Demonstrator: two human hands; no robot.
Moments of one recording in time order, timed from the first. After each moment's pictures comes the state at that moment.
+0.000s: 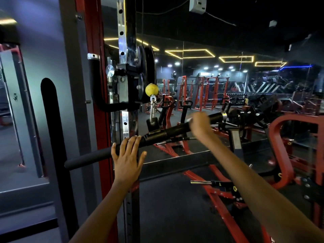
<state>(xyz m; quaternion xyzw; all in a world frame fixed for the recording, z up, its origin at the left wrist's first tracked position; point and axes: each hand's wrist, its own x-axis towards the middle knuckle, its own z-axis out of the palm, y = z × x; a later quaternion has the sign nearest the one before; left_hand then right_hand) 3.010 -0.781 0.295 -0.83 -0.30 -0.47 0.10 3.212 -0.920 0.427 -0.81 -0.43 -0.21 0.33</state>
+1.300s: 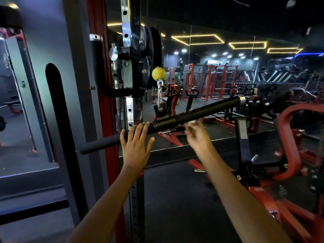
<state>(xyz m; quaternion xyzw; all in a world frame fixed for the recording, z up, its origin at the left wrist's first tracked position) 3.020 -0.791 0.290 -0.82 -0.30 -0.48 0.09 3.184 -0.907 0.363 -0.26 -0.14 0.36 0.88</state>
